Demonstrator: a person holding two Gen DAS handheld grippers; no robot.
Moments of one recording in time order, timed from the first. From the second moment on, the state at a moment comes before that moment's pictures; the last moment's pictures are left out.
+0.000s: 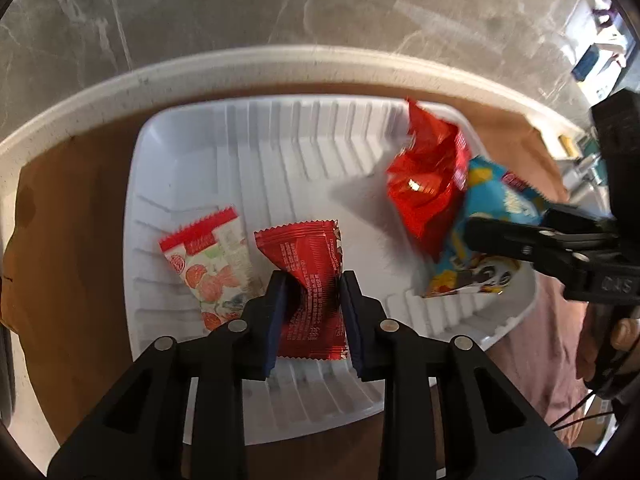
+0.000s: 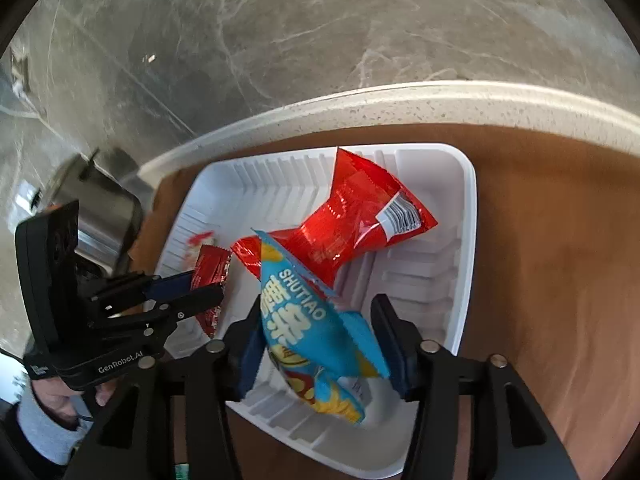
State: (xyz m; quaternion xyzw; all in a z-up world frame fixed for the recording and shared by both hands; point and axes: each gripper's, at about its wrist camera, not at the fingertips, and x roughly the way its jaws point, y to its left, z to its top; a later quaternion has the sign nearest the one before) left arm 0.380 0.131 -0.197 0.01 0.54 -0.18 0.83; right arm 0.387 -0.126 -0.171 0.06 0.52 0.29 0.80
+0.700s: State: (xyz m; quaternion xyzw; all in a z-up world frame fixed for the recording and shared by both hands) left arm 0.298 0.152 -0.111 0.02 0.45 -0.15 0.88; right arm 0.289 -0.163 -0.078 -0.03 0.41 0.32 0.85
